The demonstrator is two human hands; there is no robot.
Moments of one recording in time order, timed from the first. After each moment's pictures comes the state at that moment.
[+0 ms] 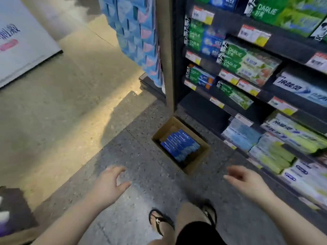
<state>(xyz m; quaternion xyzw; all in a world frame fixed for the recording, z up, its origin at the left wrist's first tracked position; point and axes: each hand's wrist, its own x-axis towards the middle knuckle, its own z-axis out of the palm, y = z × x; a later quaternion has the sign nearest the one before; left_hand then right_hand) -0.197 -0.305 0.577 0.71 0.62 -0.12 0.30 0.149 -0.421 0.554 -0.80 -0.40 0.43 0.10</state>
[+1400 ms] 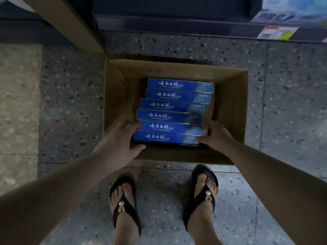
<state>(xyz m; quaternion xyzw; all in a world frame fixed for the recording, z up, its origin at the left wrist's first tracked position) -0.053 0.002 0.024 0.87 0.24 -0.33 0.28 0.087 -0.219 -0.048 -0.84 -0.05 0.51 0.18</state>
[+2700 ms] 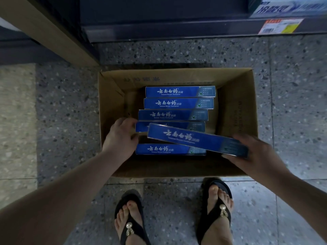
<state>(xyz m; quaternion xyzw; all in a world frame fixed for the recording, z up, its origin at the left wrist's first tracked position) -0.023 0.021 -0.047 0.87 0.33 -0.24 0.27 0.076 -0.265 0.001 -0.91 -0.15 0.34 0.18</state>
